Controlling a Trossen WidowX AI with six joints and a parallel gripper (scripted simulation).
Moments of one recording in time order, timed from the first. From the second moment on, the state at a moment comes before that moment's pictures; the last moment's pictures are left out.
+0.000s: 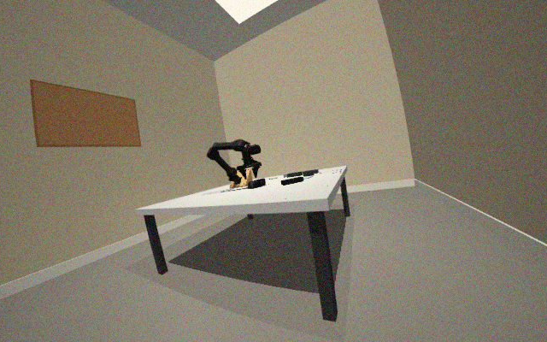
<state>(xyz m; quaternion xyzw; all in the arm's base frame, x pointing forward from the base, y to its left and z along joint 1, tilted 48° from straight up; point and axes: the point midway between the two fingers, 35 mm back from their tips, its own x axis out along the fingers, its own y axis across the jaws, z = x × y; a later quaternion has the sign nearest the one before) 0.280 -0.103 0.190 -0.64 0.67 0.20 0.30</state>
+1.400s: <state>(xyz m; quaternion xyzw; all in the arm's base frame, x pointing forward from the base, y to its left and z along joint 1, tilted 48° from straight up) 0.279 -0.138 0.160 -0.64 0.67 0.21 0.29</state>
